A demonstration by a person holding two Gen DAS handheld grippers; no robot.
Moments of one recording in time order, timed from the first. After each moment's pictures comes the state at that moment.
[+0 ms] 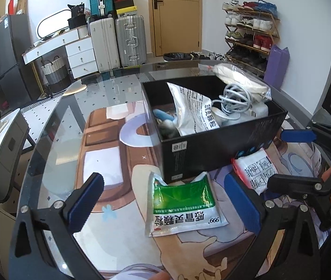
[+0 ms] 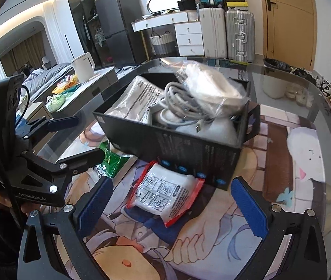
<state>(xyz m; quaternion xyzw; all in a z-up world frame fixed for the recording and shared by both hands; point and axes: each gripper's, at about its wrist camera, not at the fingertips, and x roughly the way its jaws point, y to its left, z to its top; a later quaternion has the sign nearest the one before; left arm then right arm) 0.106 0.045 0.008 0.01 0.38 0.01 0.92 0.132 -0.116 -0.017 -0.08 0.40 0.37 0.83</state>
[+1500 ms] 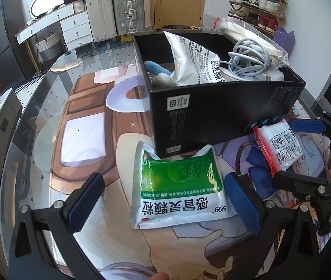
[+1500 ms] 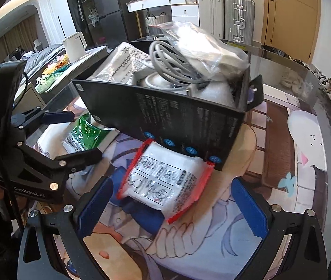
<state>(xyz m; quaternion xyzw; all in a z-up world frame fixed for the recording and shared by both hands) 0.123 0.042 -0.023 -0.01 0.46 0.01 0.89 0.135 -0.103 -0.048 -0.12 0.44 0.34 0.82</state>
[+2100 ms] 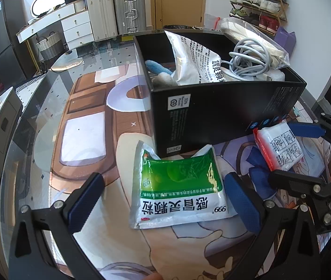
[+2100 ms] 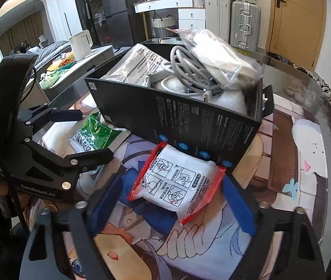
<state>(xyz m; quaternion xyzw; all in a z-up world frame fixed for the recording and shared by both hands) 0.123 0.042 -0.024 -0.01 0.46 0.01 0.89 0.124 -0.095 -0.044 -0.14 0.43 0.36 0.82</state>
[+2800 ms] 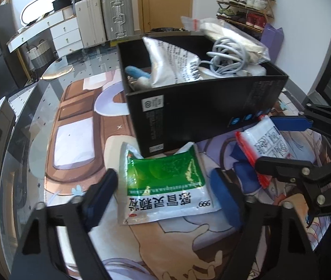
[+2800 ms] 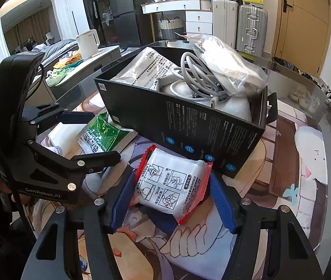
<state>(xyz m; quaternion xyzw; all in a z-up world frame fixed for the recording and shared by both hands) 0.112 0.034 -0.019 0.01 0.45 -0.03 0.89 0.117 -0.097 -0.039 -0.14 0.42 0.37 0.82</state>
